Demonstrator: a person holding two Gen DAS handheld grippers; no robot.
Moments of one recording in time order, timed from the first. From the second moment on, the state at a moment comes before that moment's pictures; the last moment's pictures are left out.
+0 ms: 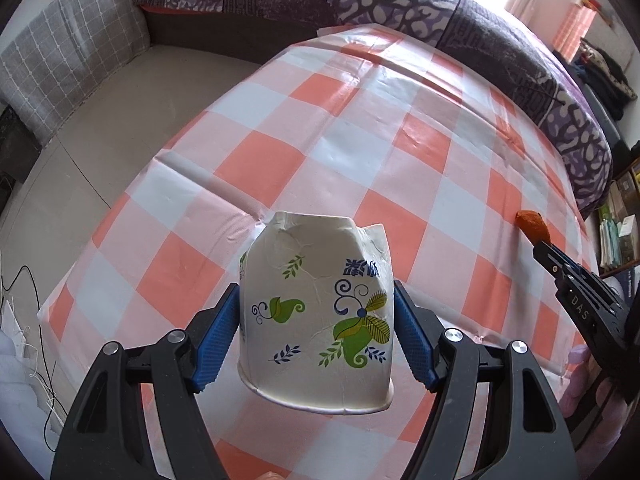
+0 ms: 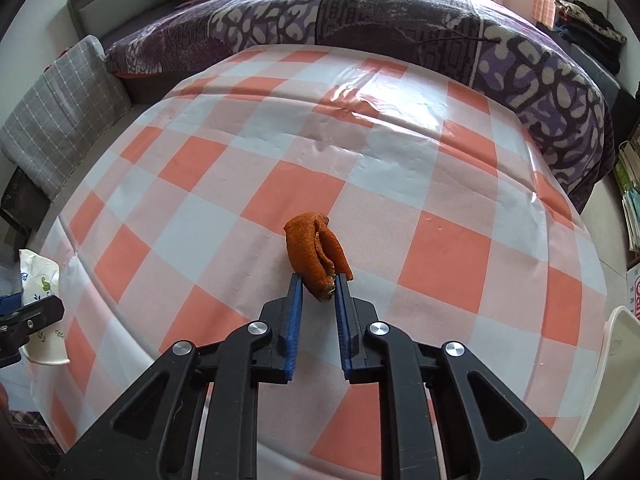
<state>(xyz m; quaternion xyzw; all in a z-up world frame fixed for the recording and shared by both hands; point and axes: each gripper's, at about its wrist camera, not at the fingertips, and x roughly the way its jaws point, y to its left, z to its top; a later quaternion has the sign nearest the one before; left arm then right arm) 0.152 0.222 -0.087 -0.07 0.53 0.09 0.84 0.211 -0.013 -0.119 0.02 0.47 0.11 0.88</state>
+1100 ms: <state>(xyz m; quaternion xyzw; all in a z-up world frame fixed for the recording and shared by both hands) 0.152 0.217 -0.066 -0.08 0.46 0.13 0.87 0.222 -0.018 -0.129 0.07 0.47 0.06 0.88</state>
